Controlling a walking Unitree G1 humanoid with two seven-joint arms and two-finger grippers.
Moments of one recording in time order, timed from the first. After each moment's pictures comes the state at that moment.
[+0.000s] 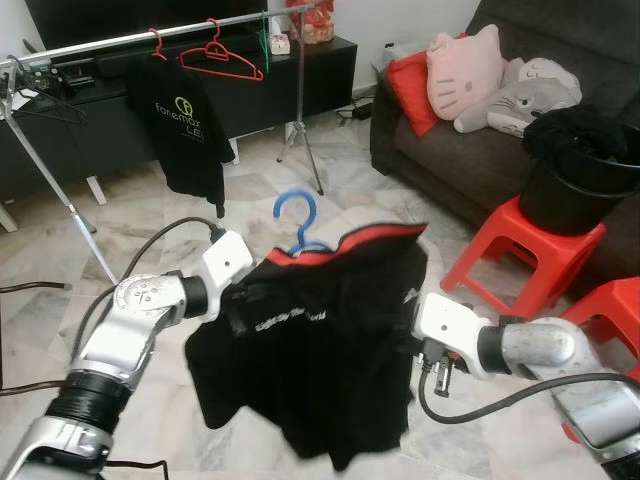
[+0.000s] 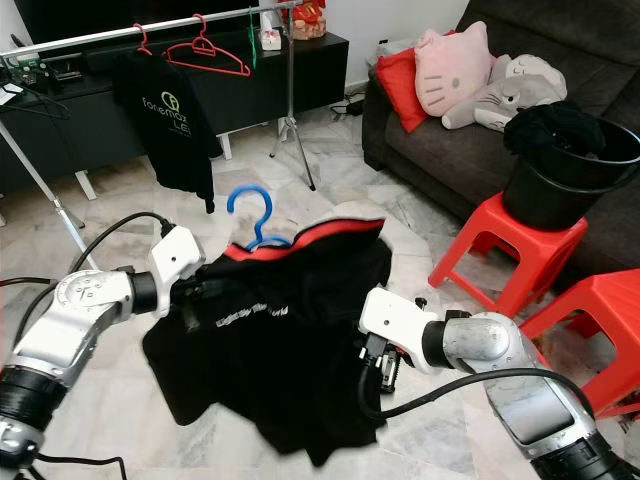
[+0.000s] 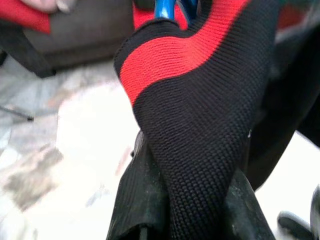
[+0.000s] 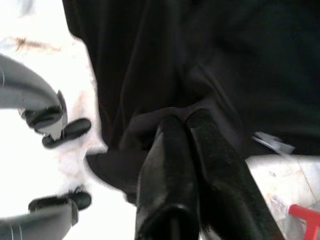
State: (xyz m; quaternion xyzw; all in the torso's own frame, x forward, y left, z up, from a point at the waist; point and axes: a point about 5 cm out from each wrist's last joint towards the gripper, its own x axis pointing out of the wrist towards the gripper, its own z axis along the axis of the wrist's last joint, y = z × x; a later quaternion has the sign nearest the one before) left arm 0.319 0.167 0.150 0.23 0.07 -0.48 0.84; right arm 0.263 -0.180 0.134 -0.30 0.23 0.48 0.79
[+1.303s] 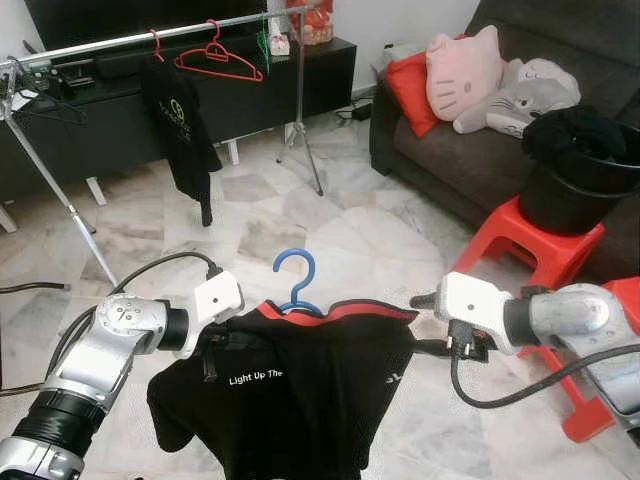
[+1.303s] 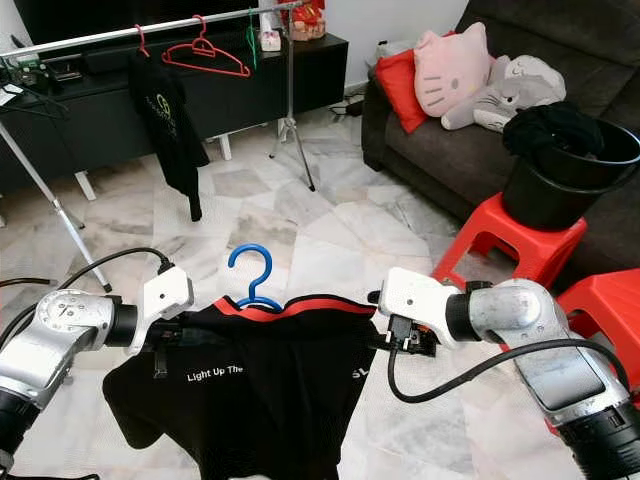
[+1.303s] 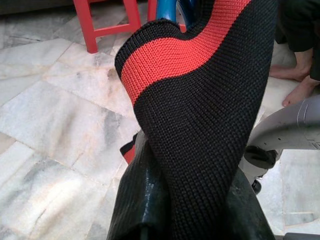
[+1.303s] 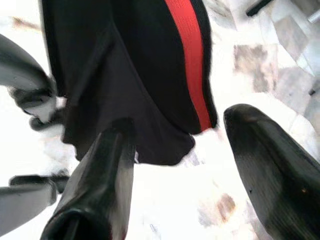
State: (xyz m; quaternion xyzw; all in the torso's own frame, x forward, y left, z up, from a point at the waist) left arm 0.295 0.178 0.131 0.21 0.17 -0.56 0.78; right arm 0.284 -0.202 0.158 -0.35 0.21 0.48 0.78
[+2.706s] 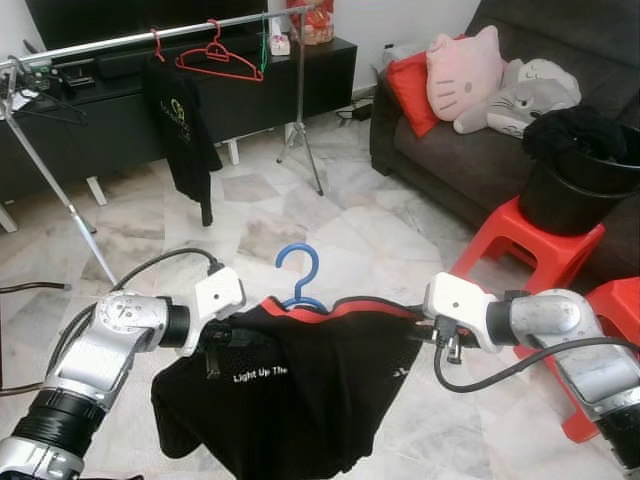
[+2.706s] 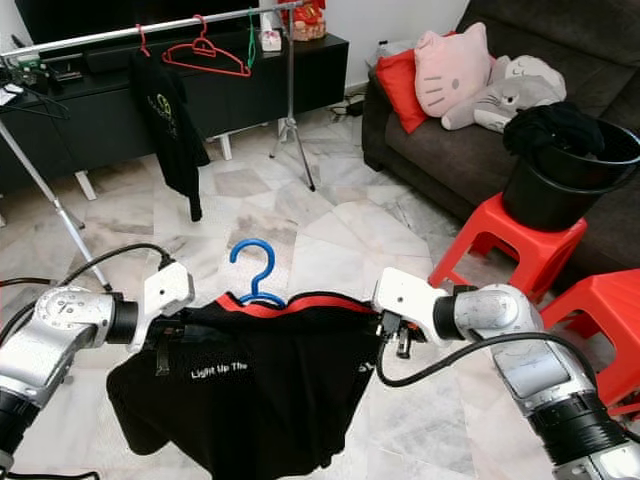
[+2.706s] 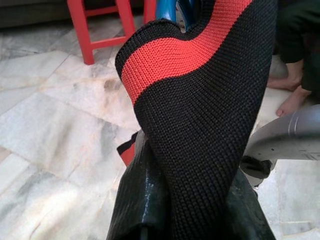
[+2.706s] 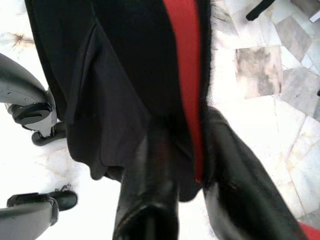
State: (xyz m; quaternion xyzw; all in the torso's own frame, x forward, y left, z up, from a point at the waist) left arm 0.293 0.171 0.142 0.20 0.15 -0.58 0.78; right arm 0.294 -0.194 0.139 -0.31 0.20 0.50 0.79
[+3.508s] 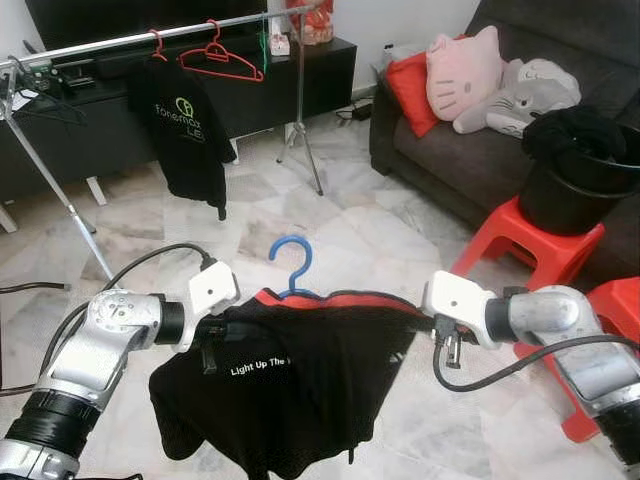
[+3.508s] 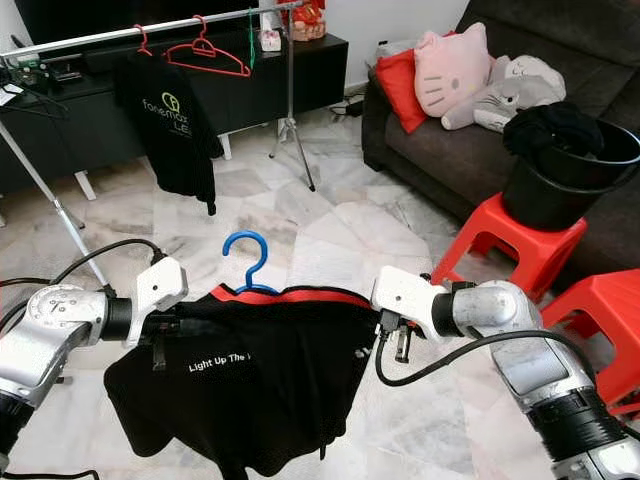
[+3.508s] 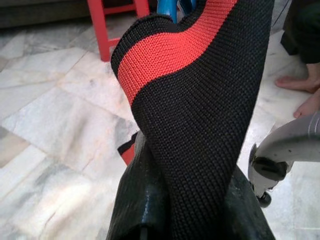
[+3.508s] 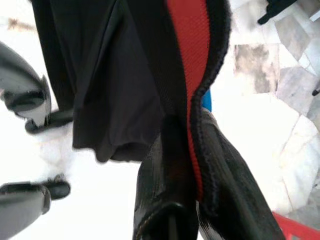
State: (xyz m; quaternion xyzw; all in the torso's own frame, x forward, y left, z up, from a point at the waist) left arm 0.296 0.186 0.140 0.21 0.15 -0.54 0.80; right arm 0.296 -0.195 0.139 -0.35 0.21 0.49 0.77
